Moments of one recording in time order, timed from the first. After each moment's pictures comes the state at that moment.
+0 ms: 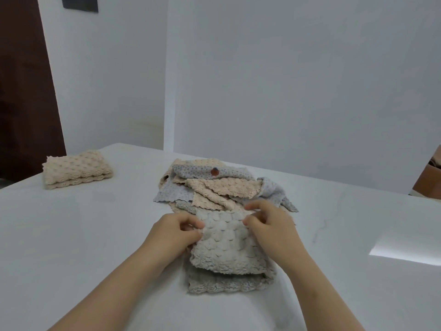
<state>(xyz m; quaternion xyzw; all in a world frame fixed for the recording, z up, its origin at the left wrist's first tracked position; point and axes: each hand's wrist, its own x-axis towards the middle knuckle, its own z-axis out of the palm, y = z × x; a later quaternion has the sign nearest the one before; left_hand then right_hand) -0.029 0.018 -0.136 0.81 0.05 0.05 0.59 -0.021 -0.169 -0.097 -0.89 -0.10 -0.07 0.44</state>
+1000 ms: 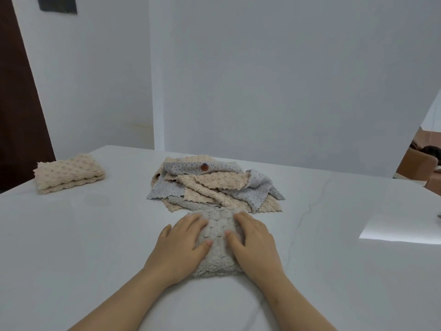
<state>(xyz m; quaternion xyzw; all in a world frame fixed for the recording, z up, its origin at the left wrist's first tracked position) -0.044 -0.003 -0.157 0.98 -0.08 0.03 0.20 -0.036 -0.168 -0.151 -0.95 -0.09 -0.10 0.27</state>
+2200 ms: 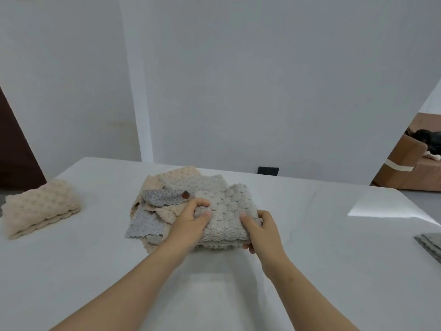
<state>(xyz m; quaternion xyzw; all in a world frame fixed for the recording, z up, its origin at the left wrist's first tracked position) 0.045 -0.054 -0.045 0.78 0.04 0.00 0.62 0.033 -0.207 -0.044 -0.75 0.09 -0.01 0.66</state>
